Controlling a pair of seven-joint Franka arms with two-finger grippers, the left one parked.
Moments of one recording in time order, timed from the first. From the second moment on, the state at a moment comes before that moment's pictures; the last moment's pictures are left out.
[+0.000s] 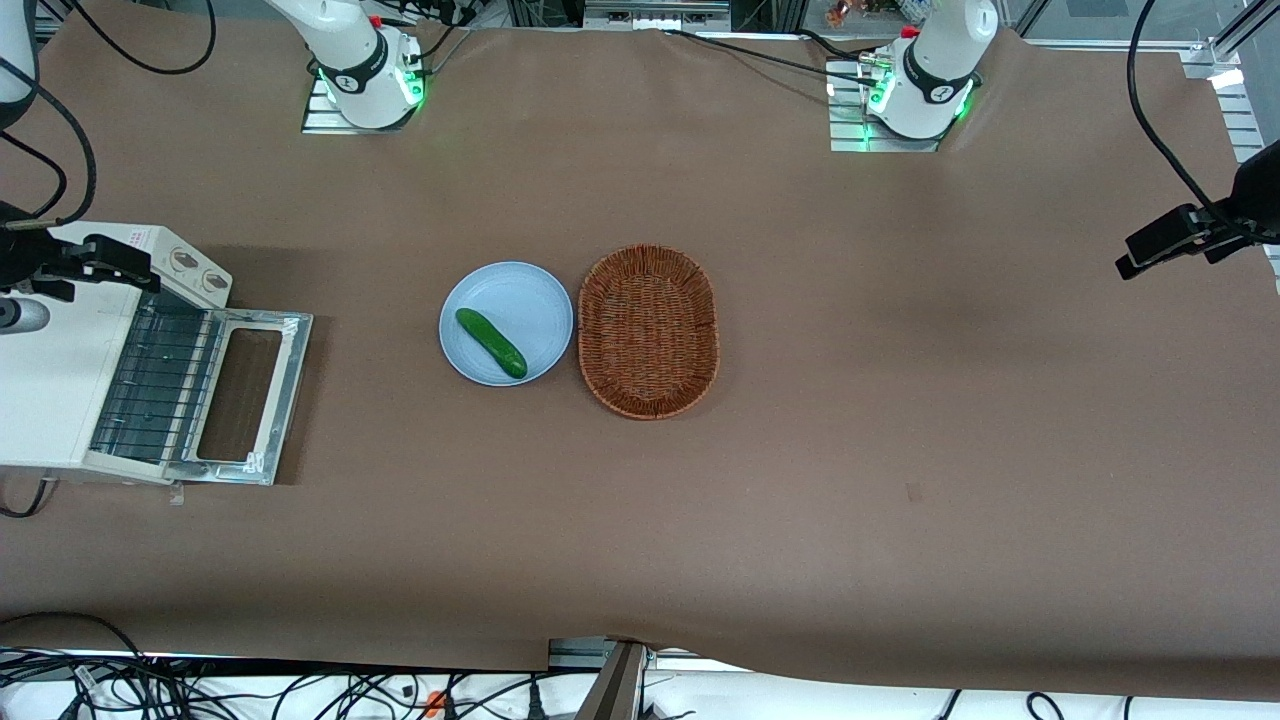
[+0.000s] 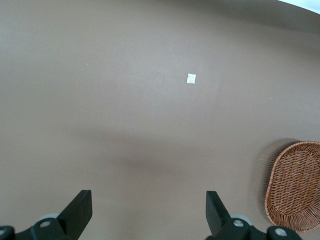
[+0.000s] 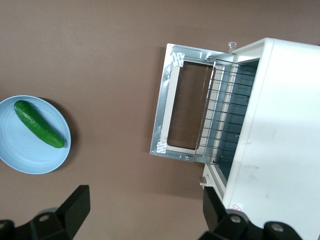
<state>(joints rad) 0.08 0.13 -0.17 -1.54 0.00 1.61 -0.18</state>
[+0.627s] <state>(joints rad) 0.10 0.08 -0.16 -1.58 -0.03 1.65 -0.13</state>
